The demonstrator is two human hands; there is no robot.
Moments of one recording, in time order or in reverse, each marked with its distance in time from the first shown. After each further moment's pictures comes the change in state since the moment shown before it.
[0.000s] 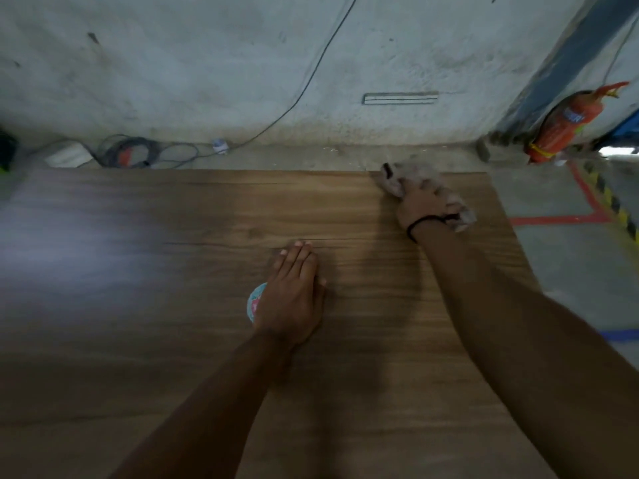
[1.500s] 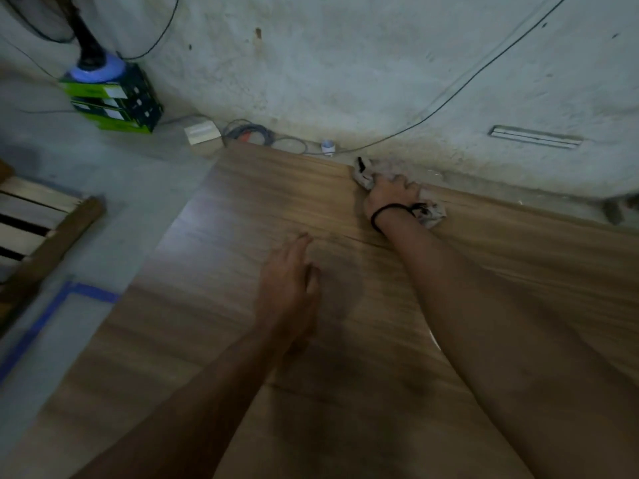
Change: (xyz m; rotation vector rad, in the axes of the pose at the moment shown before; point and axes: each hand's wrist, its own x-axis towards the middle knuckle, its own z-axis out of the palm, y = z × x) left_hand -0.097 -0.186 -0.147 -0.240 0.222 -0.517; right_hand -0.111 -0.354 0.056 -0.029 -0.102 -0.298
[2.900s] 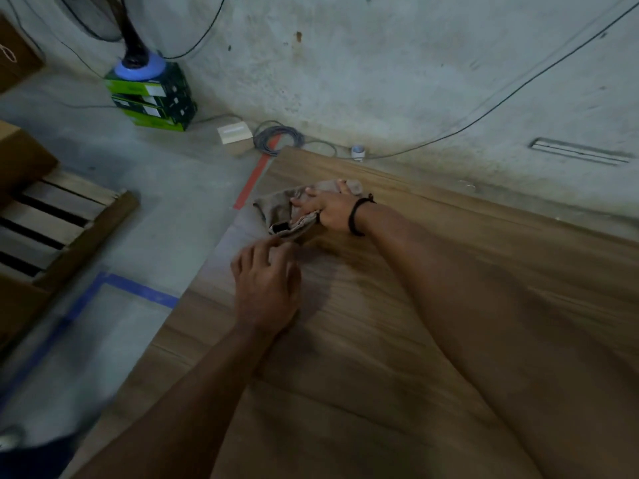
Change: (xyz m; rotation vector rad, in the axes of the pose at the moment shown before) left_hand 0.014 -0.101 -0.050 0.378 0.256 0.084; right_hand -0.049 -0.134 0.011 -0.093 -0.375 -0.948
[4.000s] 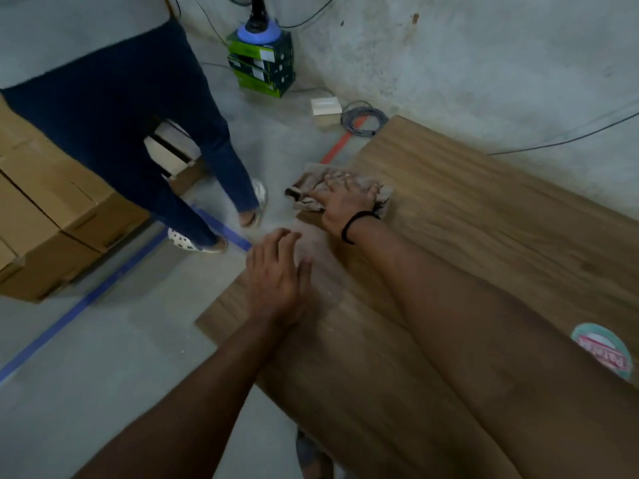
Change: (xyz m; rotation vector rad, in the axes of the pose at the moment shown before) left_hand -0.127 -0.051 -0.092 0.015 0.024 -0.329; right_hand -0.003 -0.174 0.091 -0.262 0.142 0.099
